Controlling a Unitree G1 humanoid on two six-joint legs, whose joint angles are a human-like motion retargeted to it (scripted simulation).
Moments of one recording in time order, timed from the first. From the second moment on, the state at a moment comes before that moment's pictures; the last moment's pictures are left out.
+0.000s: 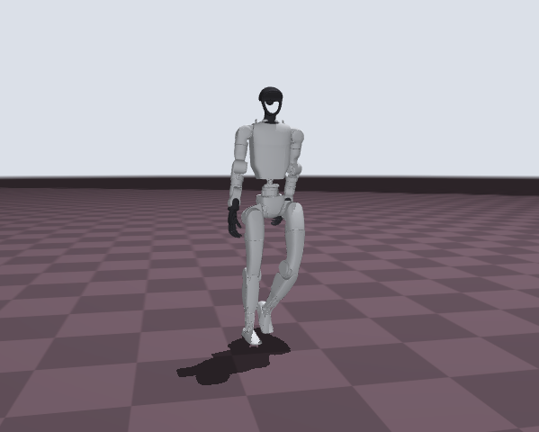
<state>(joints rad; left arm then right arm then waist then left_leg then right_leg) 0.34 0.01 0.48 1.64 0.88 0.05 -0.18 -0.21 -0.18 -0.25 1.51 -0.34 0.04 0.04 -0.20 -0.06 -0.14 -0.34 -0.18 0.20 0.79 0.29 0.09 -0.10 -0.11 -0.10 0.07 -0.12 0.03</state>
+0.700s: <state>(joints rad) -0.30 0.24 0.35 1.25 0.46 -0.17 -0.25 0.33 -0.21 -0.18 1.70 -0.35 0.01 0.31 -0.31 0.07 0.01 0.08 -0.21 -0.06 0.06 -0.11 0.24 -0.32 -0.07 -0.16 0.30 0.11 0.12</state>
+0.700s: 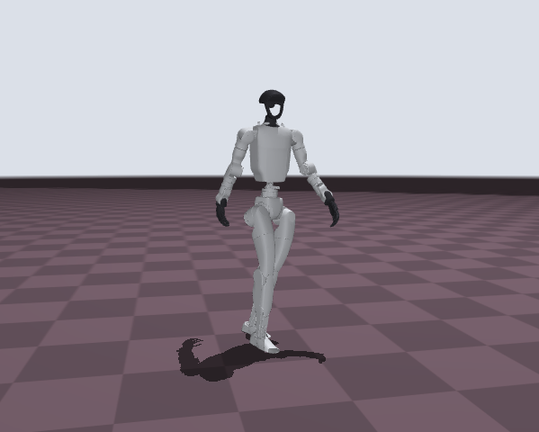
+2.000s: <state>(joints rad) -0.34 0.34 0.45 1.21 0.48 -0.21 -0.20 0.48 -0.15 -0.27 1.70 -0.47 0.07 0.38 -0.36 0.07 -0.12 0.18 -0.12 -0.03 0.08 -0.14 0.12 -0.49 -0.08 -0.20 0.01 -0.03 0.02</state>
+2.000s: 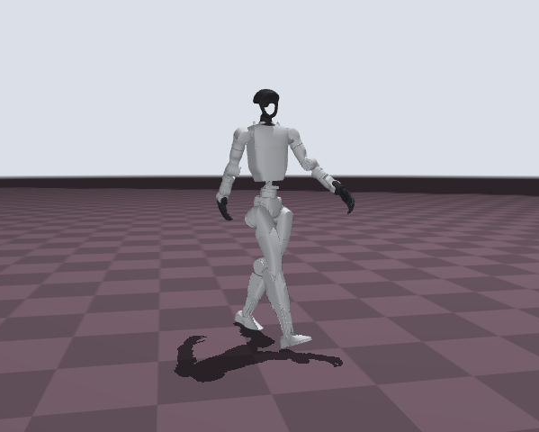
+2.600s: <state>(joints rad) 0.51 -0.09 0.56 1.70 0.99 0.16 -0.29 -0.38 -0.26 -0.20 1.18 -0.29 -0.09 -0.04 -0.08 -0.02 -0.09 -0.48 -0.08 0.27 0.01 0.00 0.08 0.23 0.07 0.03 0.11 -0.11 0.01</state>
